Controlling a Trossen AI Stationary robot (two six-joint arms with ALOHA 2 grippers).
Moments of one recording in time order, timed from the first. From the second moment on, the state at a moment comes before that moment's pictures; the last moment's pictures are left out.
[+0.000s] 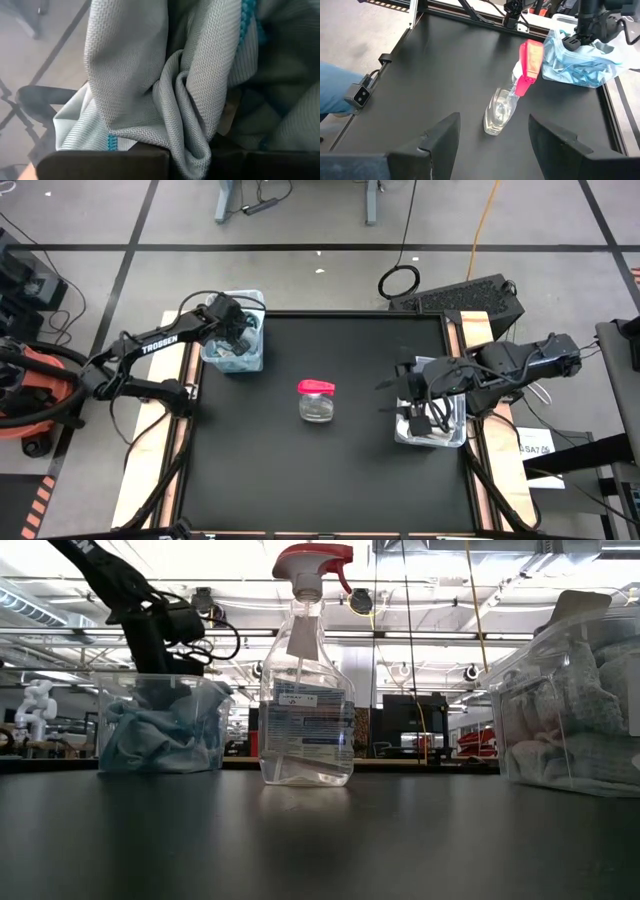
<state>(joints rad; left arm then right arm) 0.90 1.25 0.73 -0.51 -0.17 0.29 0.30 1.21 1.45 -0.87 0.19 -0.01</state>
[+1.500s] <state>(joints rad) 0.58 0.57 1.04 -0.87 0.18 0.12 0.30 0.95 1.44 -0.98 0.29 -0.06</state>
